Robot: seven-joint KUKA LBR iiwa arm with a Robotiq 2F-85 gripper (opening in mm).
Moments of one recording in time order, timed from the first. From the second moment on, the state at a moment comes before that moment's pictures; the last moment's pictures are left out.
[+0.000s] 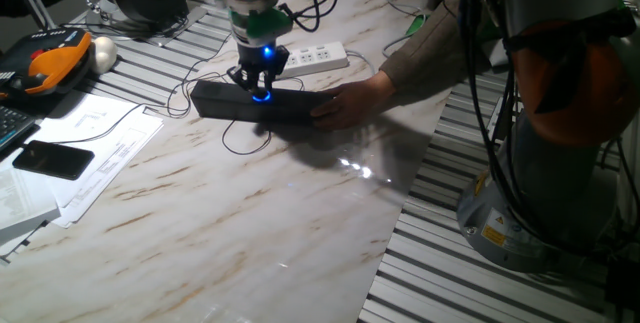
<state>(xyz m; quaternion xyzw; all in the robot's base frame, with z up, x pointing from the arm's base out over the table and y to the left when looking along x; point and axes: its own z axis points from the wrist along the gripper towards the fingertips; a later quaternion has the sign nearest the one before) 0.558 -0.039 0.085 0.27 0.96 -0.03 0.07</state>
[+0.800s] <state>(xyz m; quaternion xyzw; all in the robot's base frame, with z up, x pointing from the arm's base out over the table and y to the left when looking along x) 0.561 -0.039 0.080 0.40 0.92 -0.03 0.06</state>
